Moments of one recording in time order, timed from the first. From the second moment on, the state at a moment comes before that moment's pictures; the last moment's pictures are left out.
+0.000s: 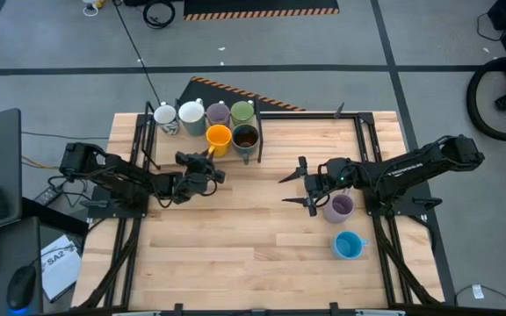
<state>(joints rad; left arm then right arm) -0.05 1.49 0.43 0.59 -1.16 -0.41 0.03 1.18 0.44 0.52 -0.07 -0.25</state>
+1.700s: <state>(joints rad) -0.04 1.46 0.43 0.63 -1.03 -0.33 0.03 1.18 0.44 0.52 -0.08 -0.25</state>
